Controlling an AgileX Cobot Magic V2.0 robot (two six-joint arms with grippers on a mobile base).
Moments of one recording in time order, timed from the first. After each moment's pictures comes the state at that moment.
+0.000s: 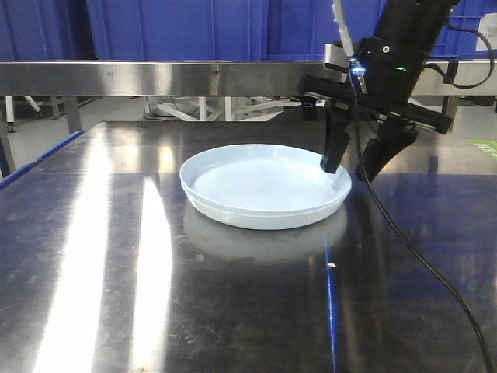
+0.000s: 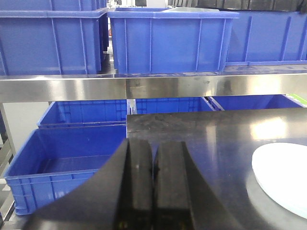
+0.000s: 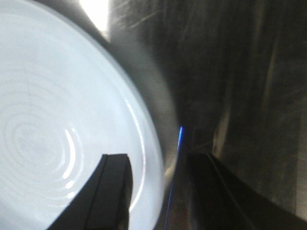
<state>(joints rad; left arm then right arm) -0.20 0.34 -0.25 -0.12 0.01 0.14 0.21 2.06 -1.70 0.32 1.13 0.15</state>
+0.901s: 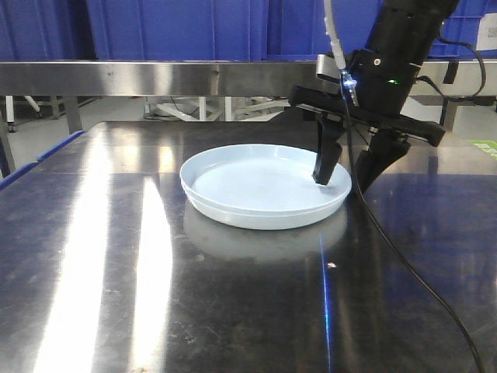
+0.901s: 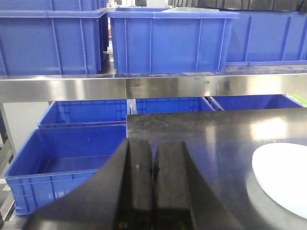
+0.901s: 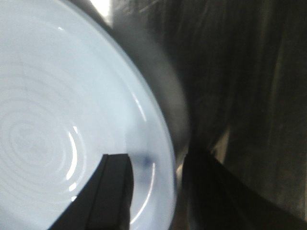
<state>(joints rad) -0.20 0.34 -0.25 -0.12 0.01 0.14 0.23 2.06 -1.65 0.33 1.09 0.16</state>
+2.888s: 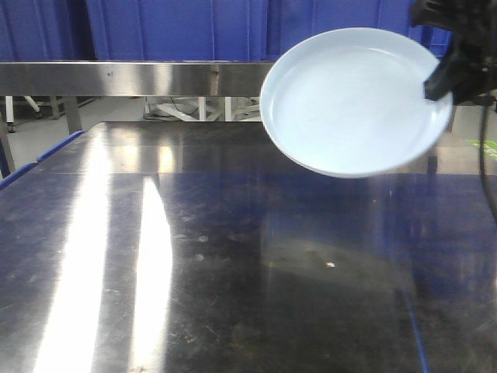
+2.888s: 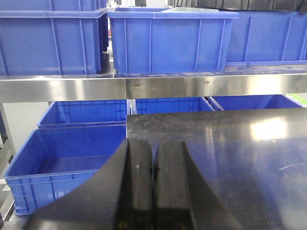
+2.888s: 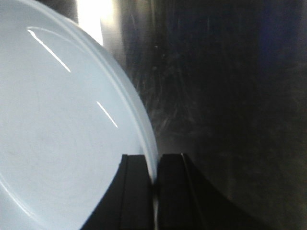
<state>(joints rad) -0.20 0.34 -0.25 -0.12 0.01 0.14 0.10 1.36 -0.88 0.35 0.32 -0.08</state>
